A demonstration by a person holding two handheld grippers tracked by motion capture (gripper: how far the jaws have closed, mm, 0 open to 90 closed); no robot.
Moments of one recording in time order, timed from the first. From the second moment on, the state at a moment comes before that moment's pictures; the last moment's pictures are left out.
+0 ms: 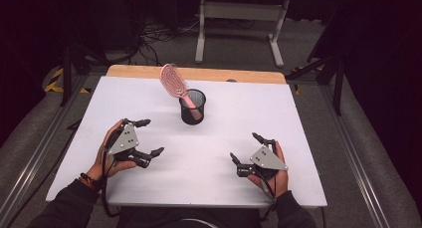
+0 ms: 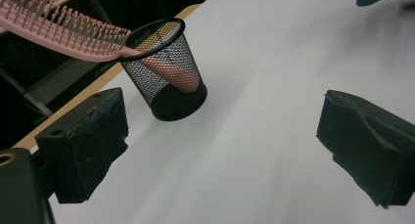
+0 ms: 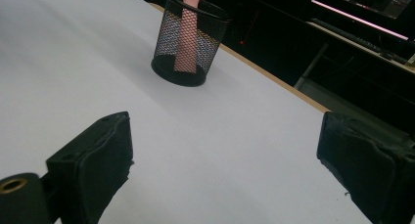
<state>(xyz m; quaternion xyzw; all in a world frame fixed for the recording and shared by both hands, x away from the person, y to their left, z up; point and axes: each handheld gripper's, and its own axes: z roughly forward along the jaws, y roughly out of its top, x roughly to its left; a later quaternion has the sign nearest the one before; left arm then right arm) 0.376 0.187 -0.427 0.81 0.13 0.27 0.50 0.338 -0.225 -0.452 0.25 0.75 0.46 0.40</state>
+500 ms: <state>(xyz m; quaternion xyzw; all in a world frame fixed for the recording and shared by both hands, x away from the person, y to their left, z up) 0.371 0.191 -0.445 0.82 0.13 0.26 0.49 0.338 -0.224 -0.453 0.25 0.75 0.46 0.40</state>
